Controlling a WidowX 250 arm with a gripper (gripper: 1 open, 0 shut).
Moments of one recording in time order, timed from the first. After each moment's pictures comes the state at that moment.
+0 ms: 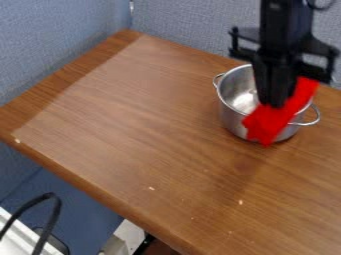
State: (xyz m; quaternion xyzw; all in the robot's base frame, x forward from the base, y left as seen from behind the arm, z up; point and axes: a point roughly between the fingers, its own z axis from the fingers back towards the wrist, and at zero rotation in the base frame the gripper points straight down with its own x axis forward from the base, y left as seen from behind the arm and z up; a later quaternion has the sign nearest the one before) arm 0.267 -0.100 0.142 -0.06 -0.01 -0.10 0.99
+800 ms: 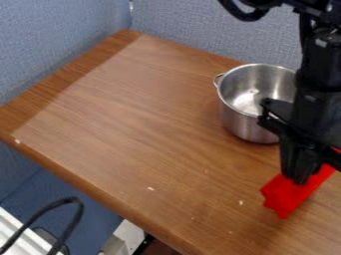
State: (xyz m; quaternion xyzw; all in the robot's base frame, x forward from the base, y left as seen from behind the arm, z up) arm 0.243 -0.128 0.090 -0.02 0.00 -0.15 0.99
